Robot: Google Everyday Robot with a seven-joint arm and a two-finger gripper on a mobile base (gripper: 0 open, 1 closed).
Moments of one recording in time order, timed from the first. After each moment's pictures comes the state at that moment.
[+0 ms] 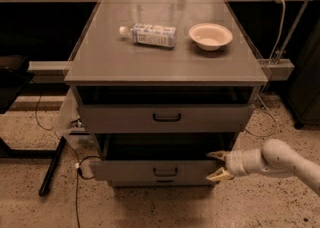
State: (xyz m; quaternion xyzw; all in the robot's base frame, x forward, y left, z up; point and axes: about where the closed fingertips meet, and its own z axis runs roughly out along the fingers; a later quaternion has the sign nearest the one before) arm 0.553 -0.227 0.423 -0.62 0.67 0.18 0.37
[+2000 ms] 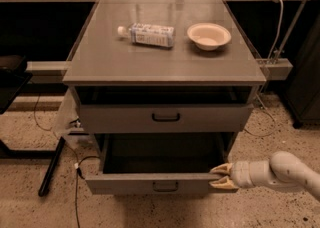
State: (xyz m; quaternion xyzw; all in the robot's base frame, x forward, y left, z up) arm 0.513 -0.231 0.421 -0.60 0.68 0.20 0.38
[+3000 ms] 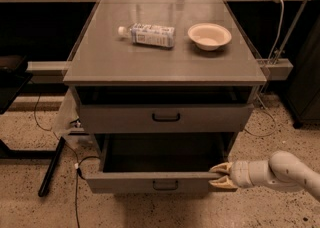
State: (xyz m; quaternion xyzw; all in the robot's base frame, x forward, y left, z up) arm 0.513 -0.231 0.421 -0.60 0.68 0.20 0.38
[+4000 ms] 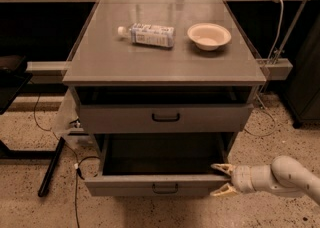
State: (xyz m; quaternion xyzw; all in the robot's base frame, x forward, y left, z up) arm 0.494 -0.234 0.415 -0.60 0.68 0.21 0.38
